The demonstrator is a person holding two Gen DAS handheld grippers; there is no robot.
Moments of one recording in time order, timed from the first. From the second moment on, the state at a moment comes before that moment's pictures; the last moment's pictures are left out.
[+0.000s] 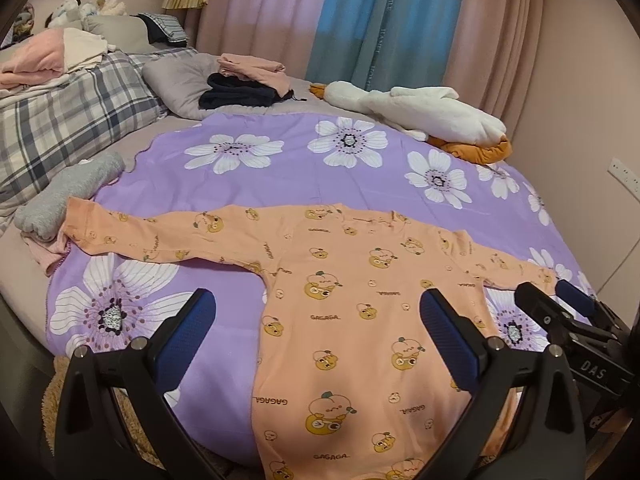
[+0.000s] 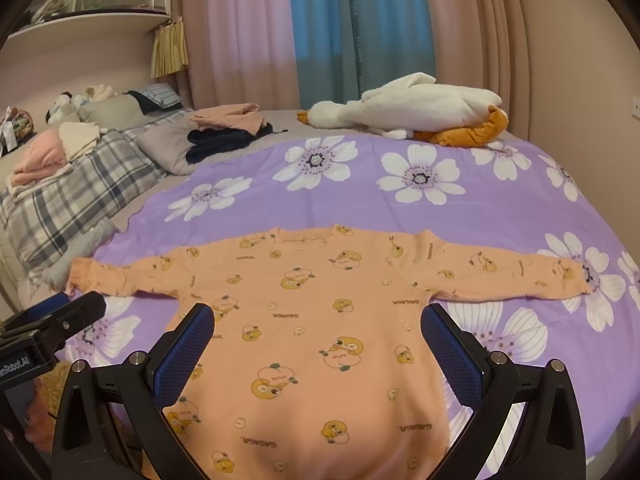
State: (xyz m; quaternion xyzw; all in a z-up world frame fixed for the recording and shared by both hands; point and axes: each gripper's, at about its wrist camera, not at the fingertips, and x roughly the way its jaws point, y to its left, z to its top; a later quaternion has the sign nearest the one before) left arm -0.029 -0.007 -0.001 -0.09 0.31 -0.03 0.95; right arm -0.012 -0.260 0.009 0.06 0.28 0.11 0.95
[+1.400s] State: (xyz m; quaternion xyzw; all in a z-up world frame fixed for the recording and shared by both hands) left arm 0.000 0.009 0.028 -0.12 0.30 -0.06 0.95; right arm 0.021 -0.249 0.083 0.06 0.23 0.12 0.96
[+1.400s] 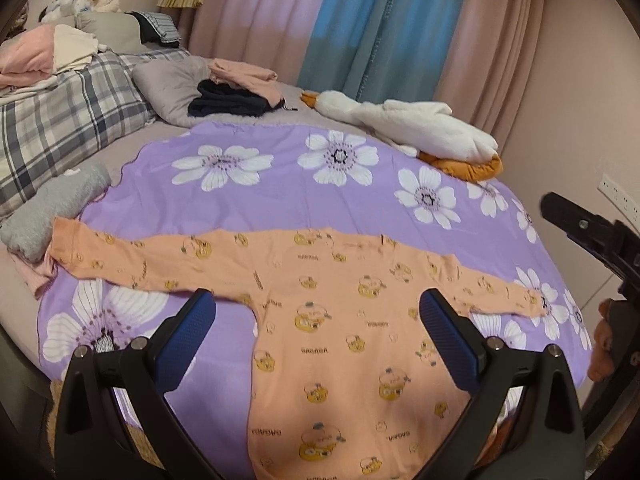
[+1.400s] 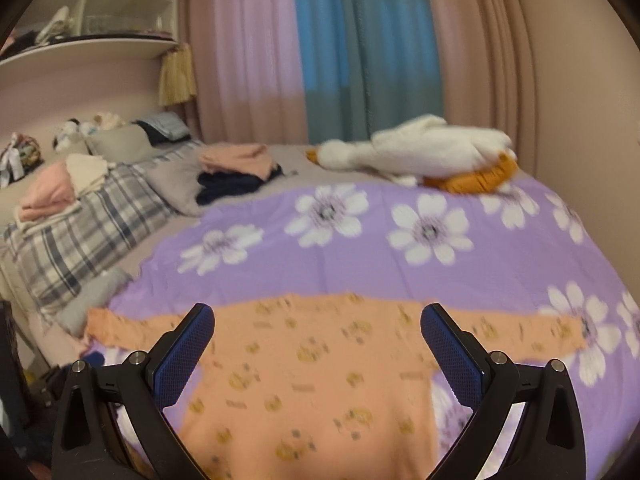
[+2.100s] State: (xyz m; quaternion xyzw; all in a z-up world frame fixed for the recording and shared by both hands) left arm 0.042 -0.025 0.023 -0.10 0.32 -0.05 0.94; right arm 0.050 -0.280 0.039 0.11 0.26 0.11 0.95
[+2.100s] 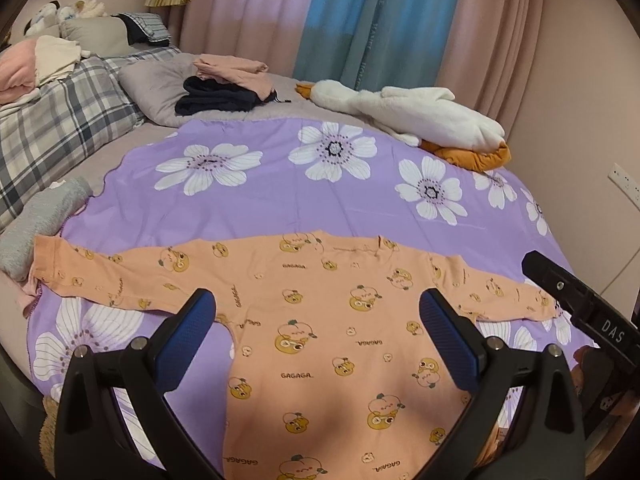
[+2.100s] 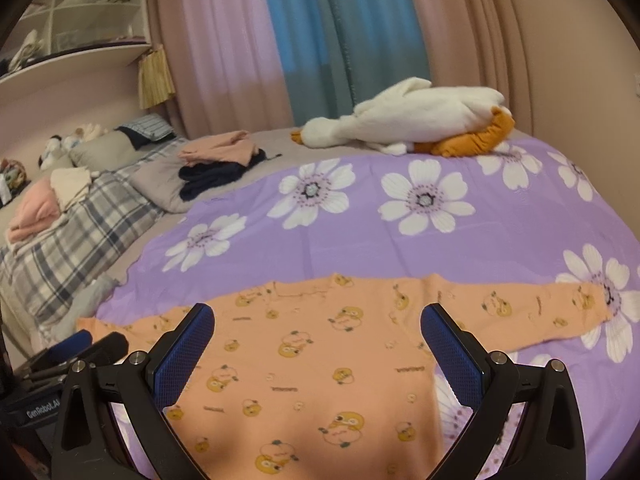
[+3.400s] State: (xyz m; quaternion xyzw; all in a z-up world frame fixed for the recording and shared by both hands) left arm 0.056 -0.035 -0.011 -0.12 0.38 -0.08 0.91; right arm 0.051 -0.304 0.030 0.13 0.27 0.07 0.95
